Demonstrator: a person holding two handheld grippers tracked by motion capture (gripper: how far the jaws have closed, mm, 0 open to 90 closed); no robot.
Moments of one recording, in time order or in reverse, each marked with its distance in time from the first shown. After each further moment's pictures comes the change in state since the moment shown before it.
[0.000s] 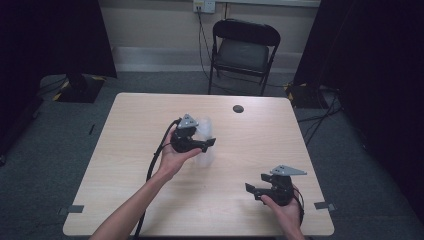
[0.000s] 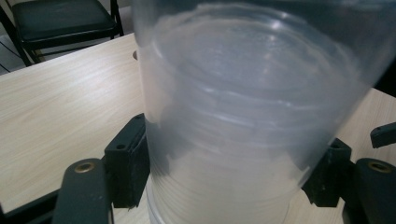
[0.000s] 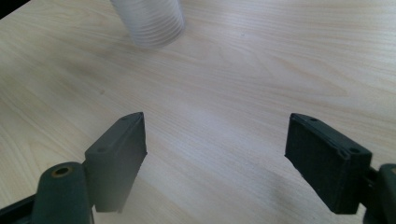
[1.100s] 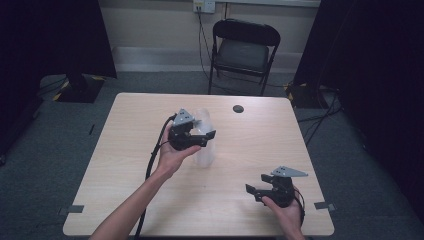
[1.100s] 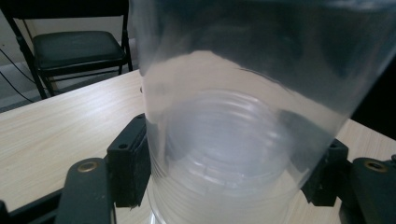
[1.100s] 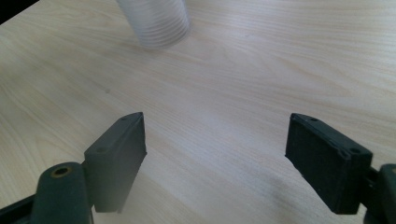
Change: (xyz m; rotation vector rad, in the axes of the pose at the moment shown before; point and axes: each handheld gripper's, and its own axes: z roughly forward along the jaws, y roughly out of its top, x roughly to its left) left arm -0.007 0.016 -0.020 -0.127 0.034 -0.031; right arm 0.002 -0.002 -0.002 -0.009 0.013 -0.007
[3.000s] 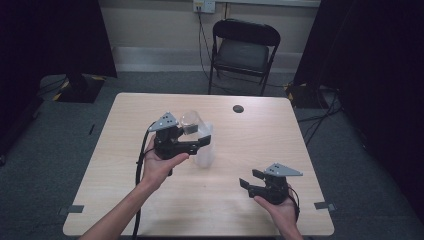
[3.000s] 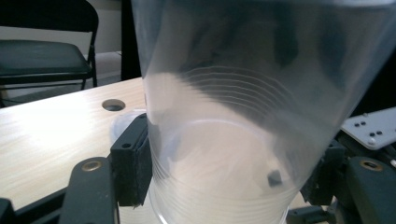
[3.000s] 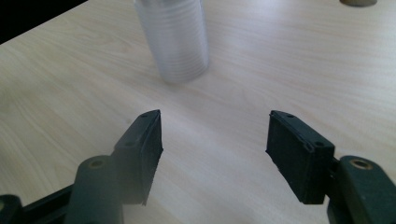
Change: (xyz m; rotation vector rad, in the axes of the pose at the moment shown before) left arm -0.026 0.012 -0.062 -0.083 -0.154 -0.089; right arm 0.029 0.022 -0.001 -0.078 -0.020 -0.082
